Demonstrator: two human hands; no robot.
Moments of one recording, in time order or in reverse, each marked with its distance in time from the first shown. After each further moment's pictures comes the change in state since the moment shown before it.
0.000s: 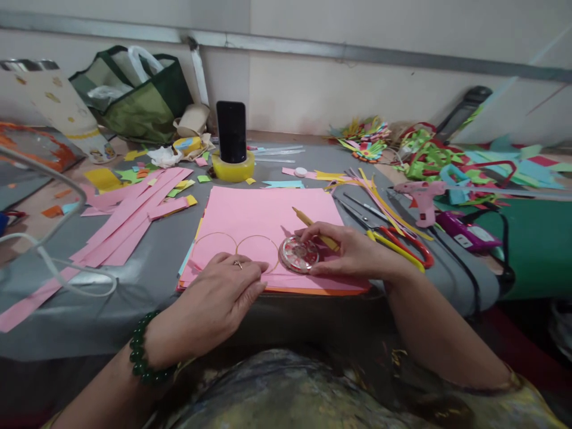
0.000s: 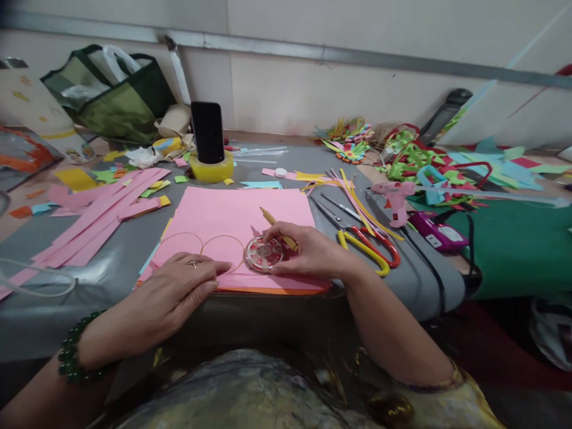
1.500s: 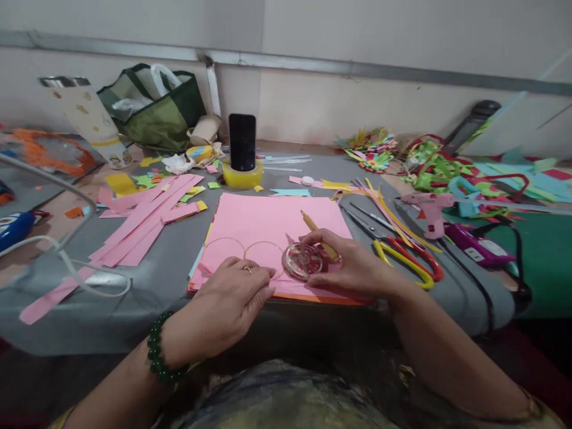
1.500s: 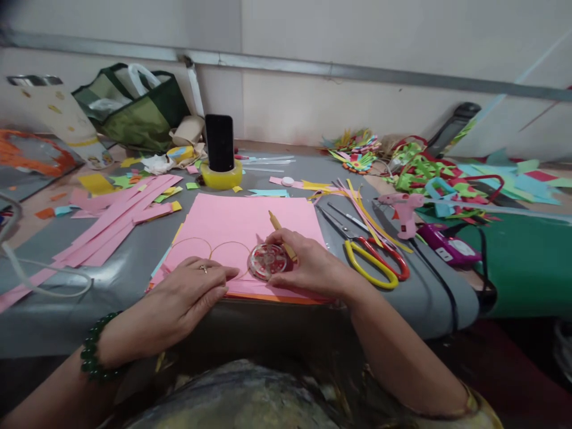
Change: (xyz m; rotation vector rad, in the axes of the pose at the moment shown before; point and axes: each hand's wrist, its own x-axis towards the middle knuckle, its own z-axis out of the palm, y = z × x) left_hand 0.000 0.003 -0.001 -0.005 -0.003 -0.031; right_hand 0.002 -0.017 0.012 -0.141 0.084 0.062
